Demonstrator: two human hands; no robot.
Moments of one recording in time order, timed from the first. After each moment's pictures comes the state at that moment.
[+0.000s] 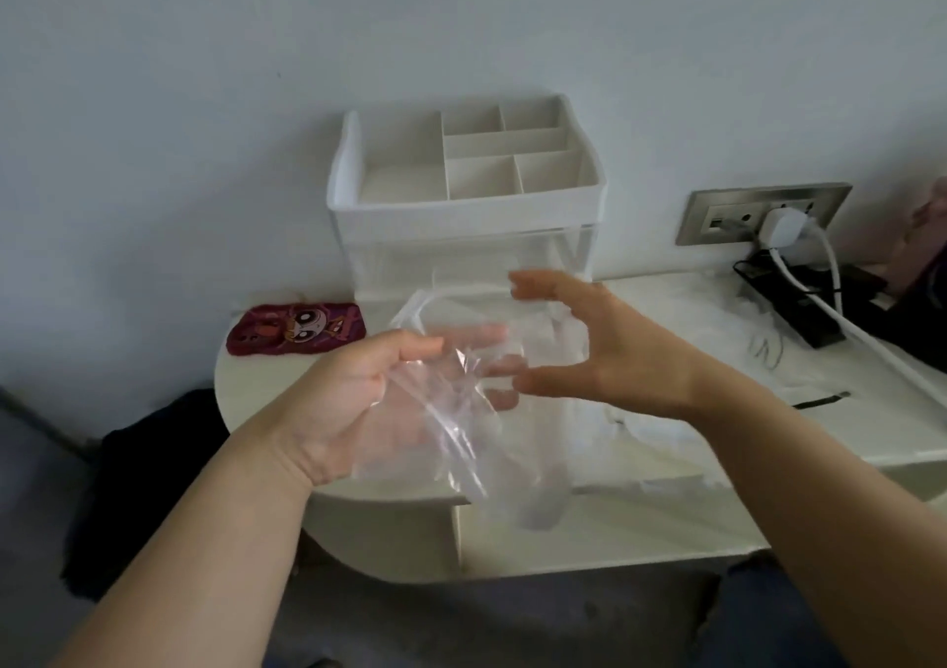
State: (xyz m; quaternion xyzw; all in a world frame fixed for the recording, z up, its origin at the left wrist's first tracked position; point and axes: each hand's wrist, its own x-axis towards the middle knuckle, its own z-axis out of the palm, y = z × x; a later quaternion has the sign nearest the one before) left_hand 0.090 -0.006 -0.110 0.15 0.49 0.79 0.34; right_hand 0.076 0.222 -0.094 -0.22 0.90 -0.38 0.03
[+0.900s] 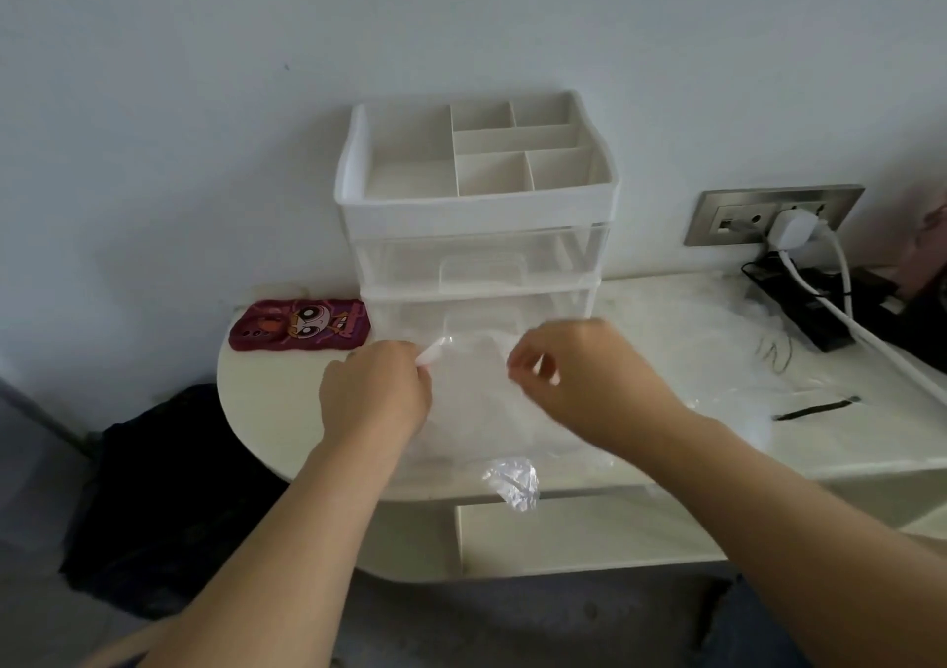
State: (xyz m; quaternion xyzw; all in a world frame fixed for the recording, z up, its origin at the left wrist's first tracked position) left_hand 0.064 0.008 -0.152 -0.05 0.99 0.10 -0.09; right_hand 0.072 0.199 -0.130 -0.22 0.94 -0.24 -0.13
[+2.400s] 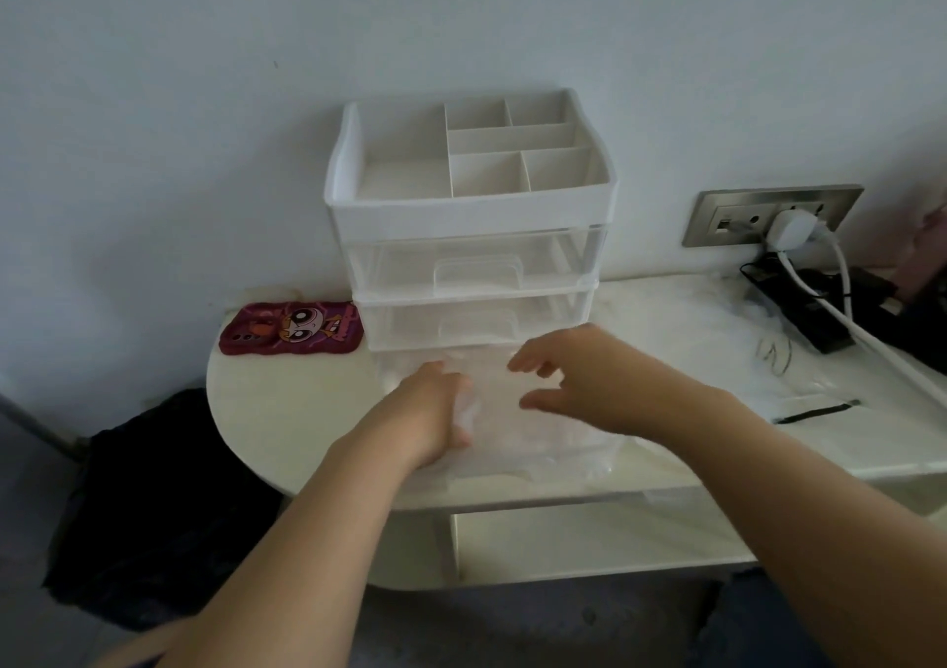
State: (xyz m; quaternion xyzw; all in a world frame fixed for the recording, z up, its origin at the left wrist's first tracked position) left_hand 0.048 0.022 -0.172 0.09 0.97 0.17 0.16; right_hand 0.048 0.212 -0.132 -0.23 0.95 -0.19 0.06
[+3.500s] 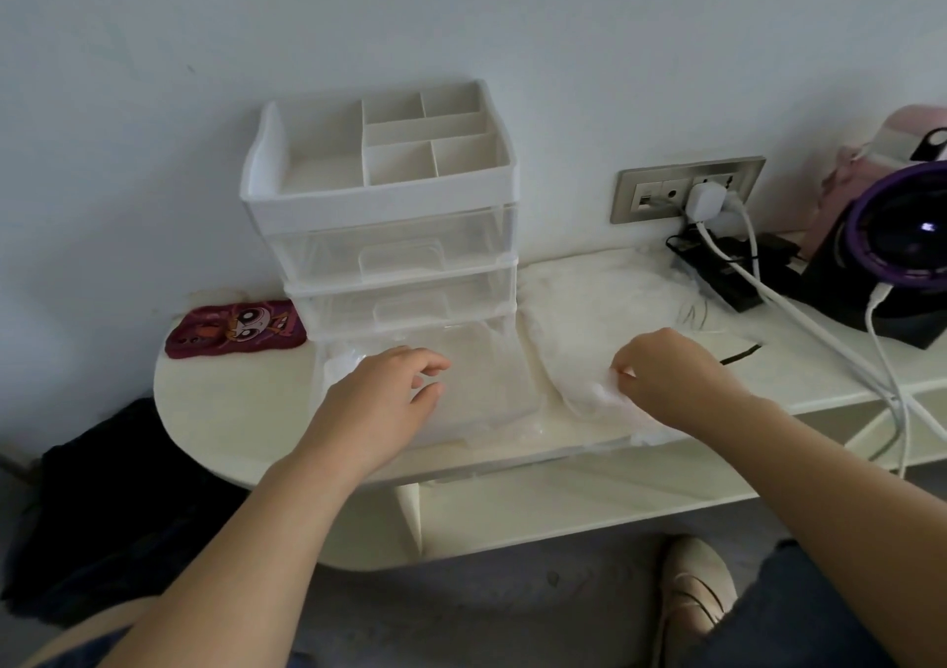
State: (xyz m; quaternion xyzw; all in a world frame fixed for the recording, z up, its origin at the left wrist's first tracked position) left_hand 0.088 0.044 -0.158 0.13 0.96 0.24 0.00; right_hand 0.083 0.319 -0.159 -0.01 1.00 -0.04 0.03
